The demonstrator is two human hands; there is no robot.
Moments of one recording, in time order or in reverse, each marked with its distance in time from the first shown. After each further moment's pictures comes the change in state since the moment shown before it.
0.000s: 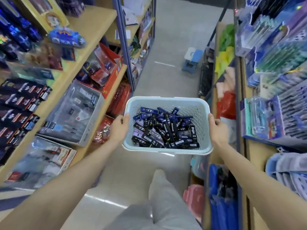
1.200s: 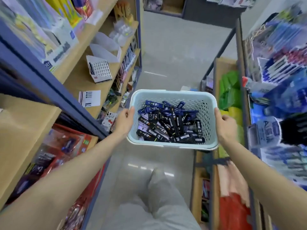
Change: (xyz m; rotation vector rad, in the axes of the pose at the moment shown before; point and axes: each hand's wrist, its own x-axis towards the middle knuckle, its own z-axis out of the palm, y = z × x) left_hand 0.543 0.323 0.164 -0.067 -0.085 0.054; right_hand 0.569 -0.276 0.071 0.003 0.081 -0.005
